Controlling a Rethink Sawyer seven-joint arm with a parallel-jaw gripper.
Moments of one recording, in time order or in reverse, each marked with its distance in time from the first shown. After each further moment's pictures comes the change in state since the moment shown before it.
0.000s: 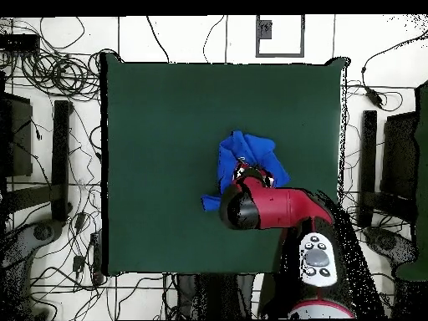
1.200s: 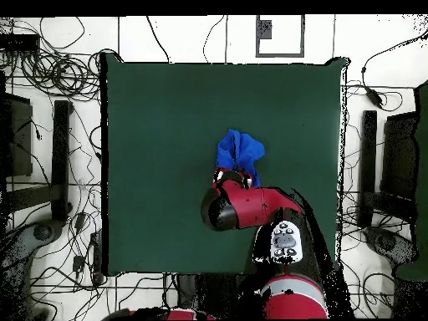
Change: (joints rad) arm 0.071 0.090 -0.001 0.000 0.000 -0.089 0.000
